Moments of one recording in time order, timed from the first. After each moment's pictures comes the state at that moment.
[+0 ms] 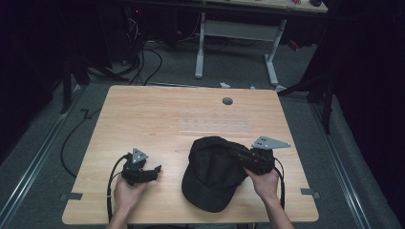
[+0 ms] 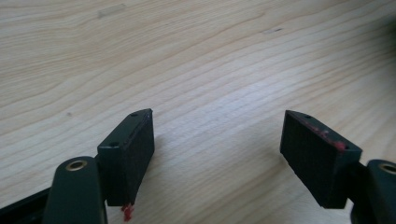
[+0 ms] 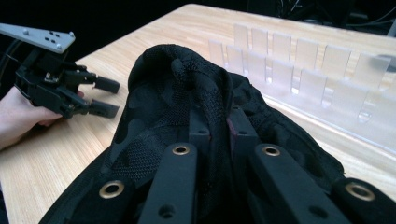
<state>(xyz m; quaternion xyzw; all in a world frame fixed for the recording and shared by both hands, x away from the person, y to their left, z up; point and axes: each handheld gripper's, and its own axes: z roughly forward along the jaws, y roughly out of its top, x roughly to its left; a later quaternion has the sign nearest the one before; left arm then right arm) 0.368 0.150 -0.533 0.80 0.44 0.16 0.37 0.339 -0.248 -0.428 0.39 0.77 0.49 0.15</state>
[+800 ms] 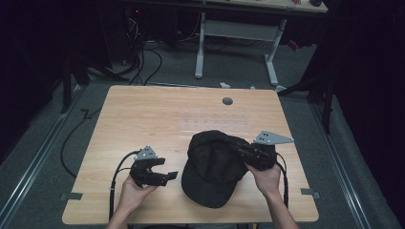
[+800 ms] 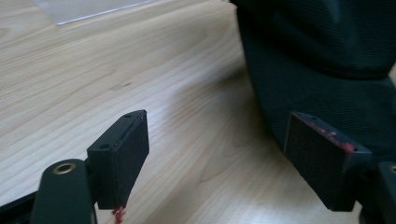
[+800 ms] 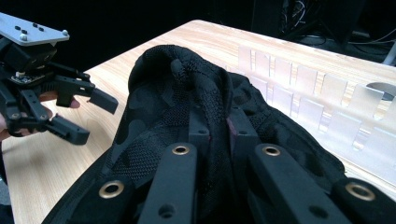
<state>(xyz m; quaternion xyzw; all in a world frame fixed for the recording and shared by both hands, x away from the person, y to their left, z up) 0.356 0.119 -0.485 0.83 0.33 0.02 0.46 0.343 -0.246 -0.410 0.37 0.77 0.50 0.16</state>
